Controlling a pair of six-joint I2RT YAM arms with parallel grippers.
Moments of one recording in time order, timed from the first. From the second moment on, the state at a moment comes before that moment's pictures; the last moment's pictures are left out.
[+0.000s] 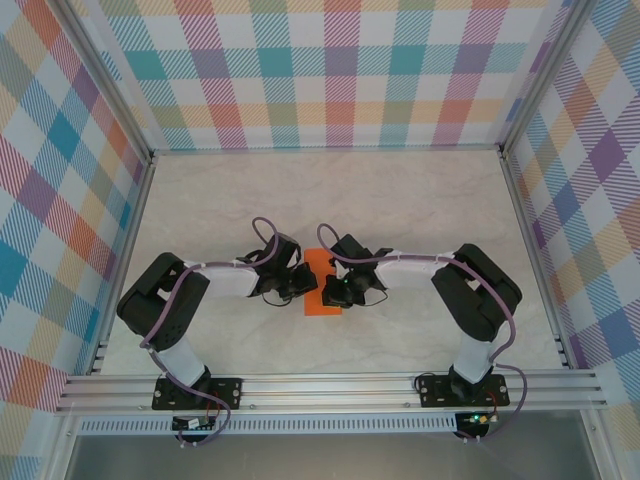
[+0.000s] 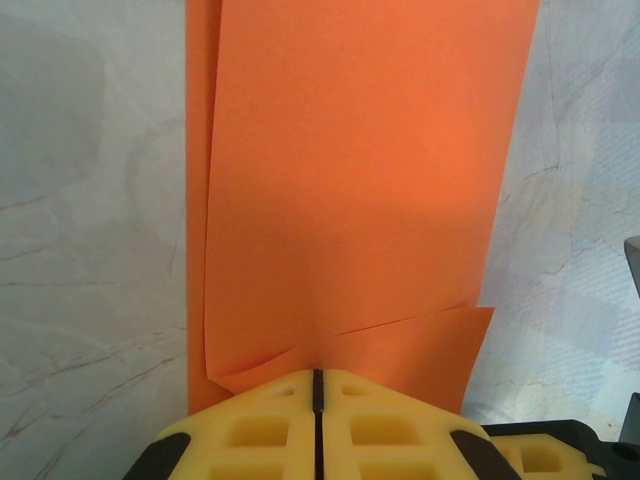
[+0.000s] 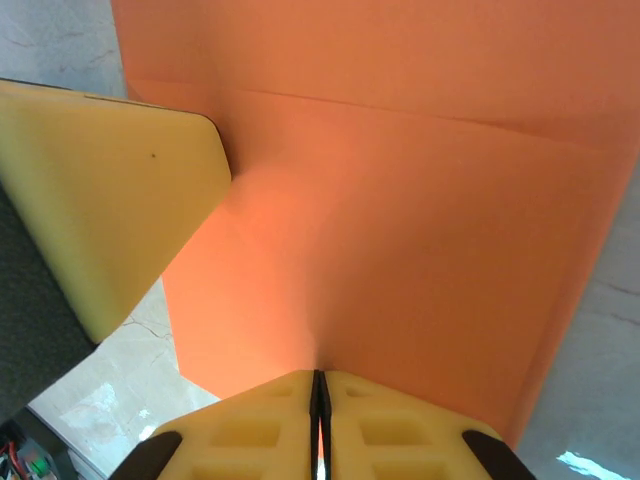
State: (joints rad) left arm -0.61 1.70 0.75 -0.02 0.35 -0.90; right arm 0.79 1.79 0.94 -0.33 -0.42 0.78
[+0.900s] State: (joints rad) left arm -0.62 1.71 0.80 -0.09 0.34 -0.89; right arm 0.71 1.51 0.68 -0.31 -0.46 0.76
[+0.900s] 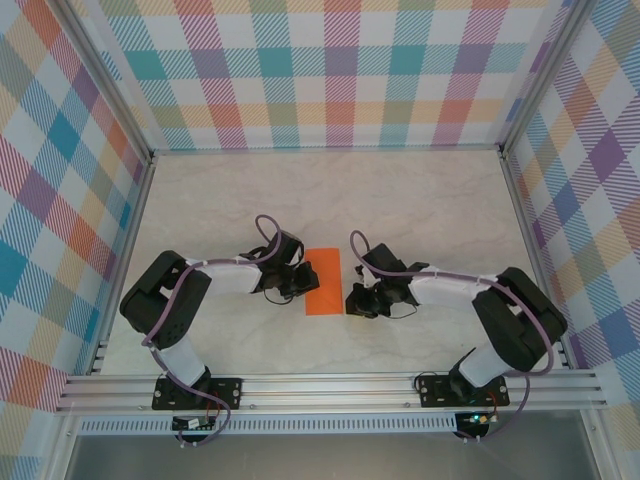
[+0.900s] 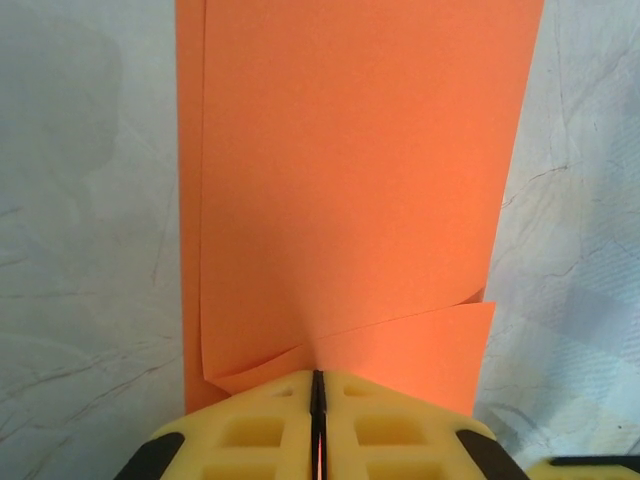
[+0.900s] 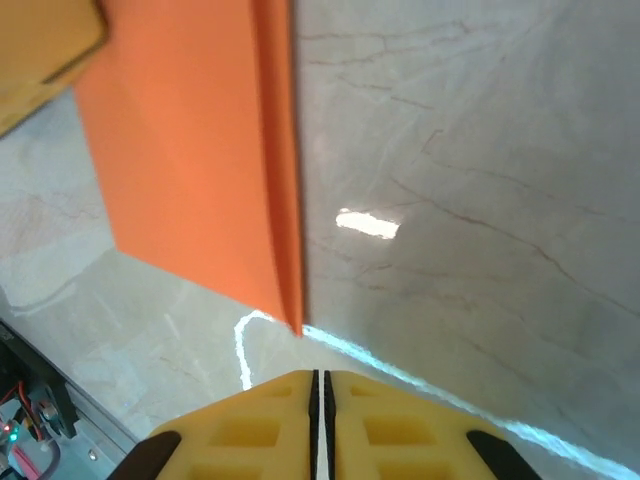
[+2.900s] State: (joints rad) left arm -0.67 1.66 0.73 0.03 0.29 -1.08; right arm 0.64 1.80 0.92 -0.20 -0.44 0.78
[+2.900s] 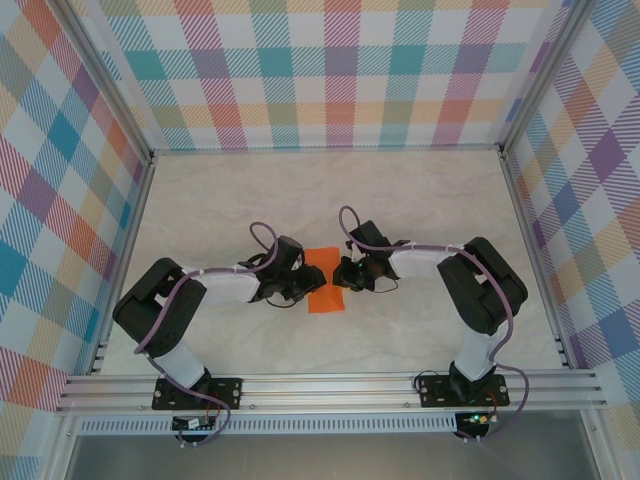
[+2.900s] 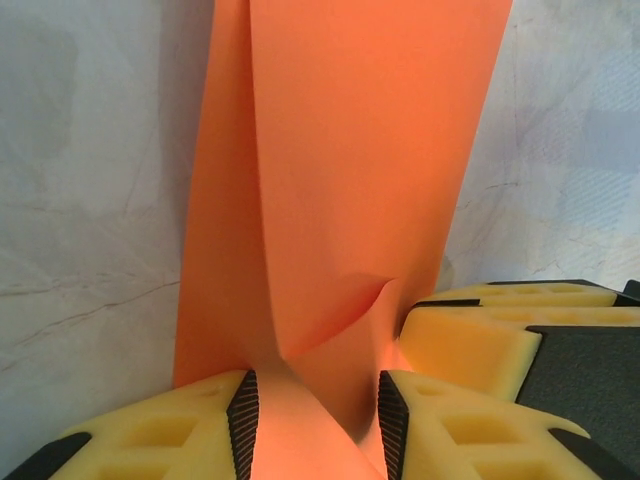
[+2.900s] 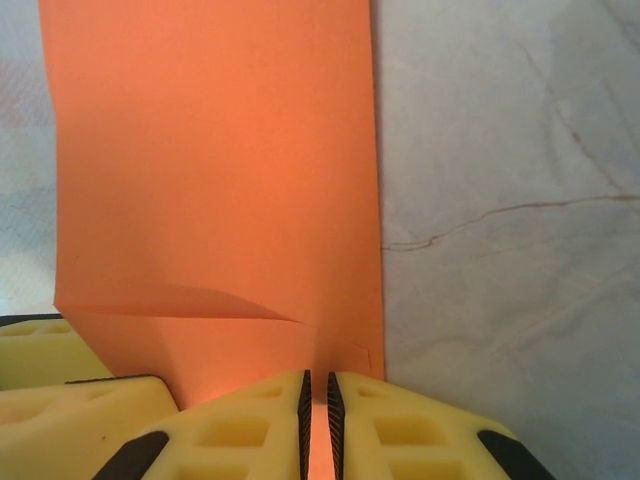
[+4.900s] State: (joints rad) left arm -0.74 1.49 1.27 -1.06 -0.61 -0.61; right arm 0.63 1.15 0.71 -0.43 0.10 0.71
